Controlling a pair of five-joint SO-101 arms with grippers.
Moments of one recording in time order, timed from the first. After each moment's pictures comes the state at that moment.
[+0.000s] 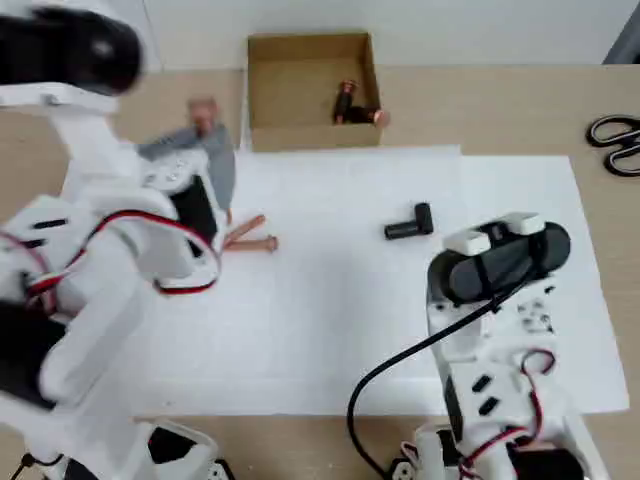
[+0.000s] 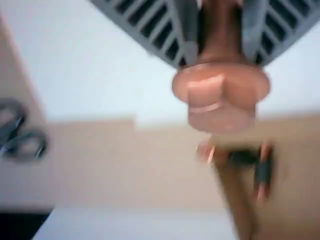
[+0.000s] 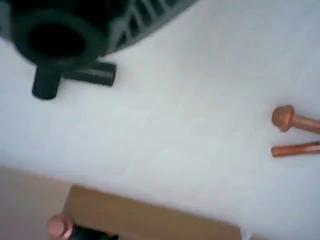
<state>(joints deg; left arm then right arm) 15.6 -24.6 -34.0 97.7 23.6 -7.3 -82.9 40.6 72.9 8.3</state>
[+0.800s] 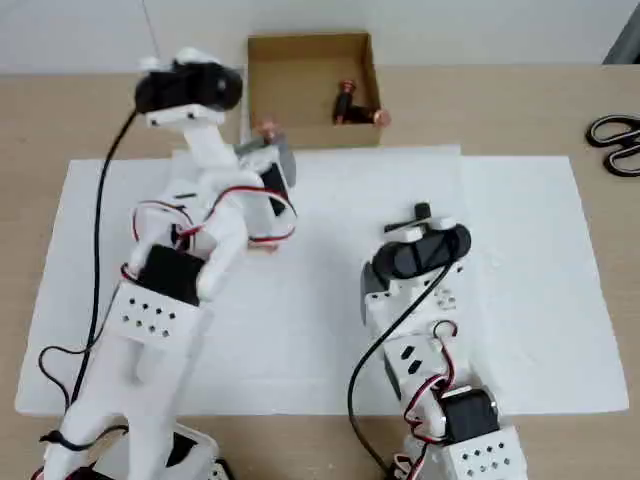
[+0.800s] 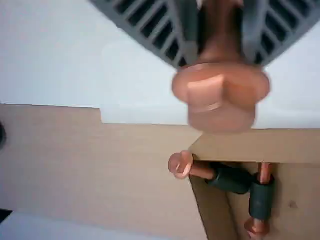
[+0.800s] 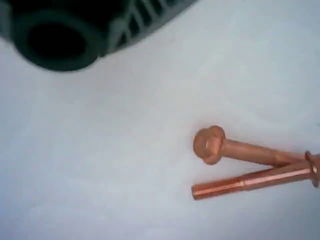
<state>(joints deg) 16.6 -31.2 28.2 41.0 30.5 -20.0 -86.6 82.3 41.1 -8.4</state>
